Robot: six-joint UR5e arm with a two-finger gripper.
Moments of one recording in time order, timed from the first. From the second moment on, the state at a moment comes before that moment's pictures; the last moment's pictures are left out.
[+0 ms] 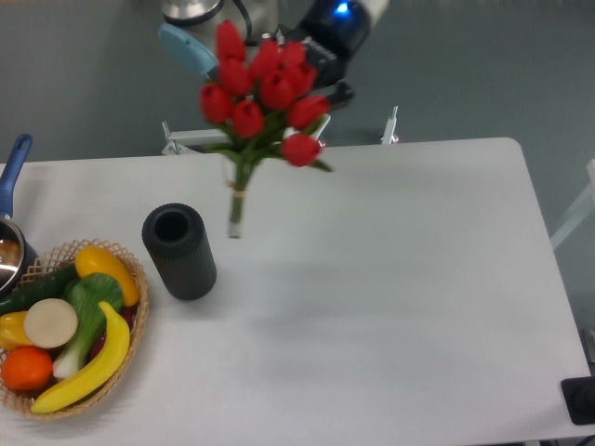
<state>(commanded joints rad) 2.96 -1.43 -2.01 -0.76 0.29 0.79</state>
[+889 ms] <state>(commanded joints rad) 2.94 -1.56 -1.99 -0.79 1.18 1.04</state>
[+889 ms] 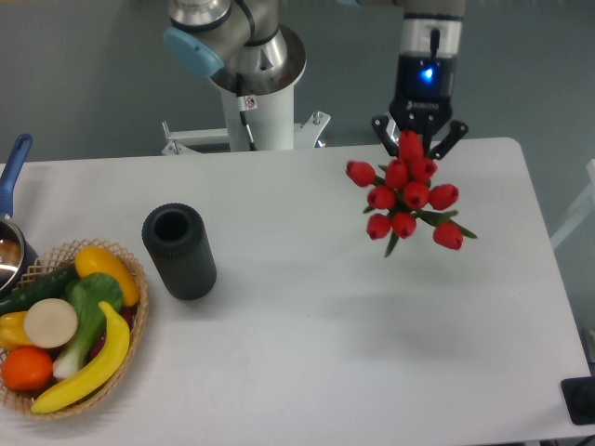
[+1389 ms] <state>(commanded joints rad) 2.77 -1.71 -1.79 -0.94 1.47 1.06</state>
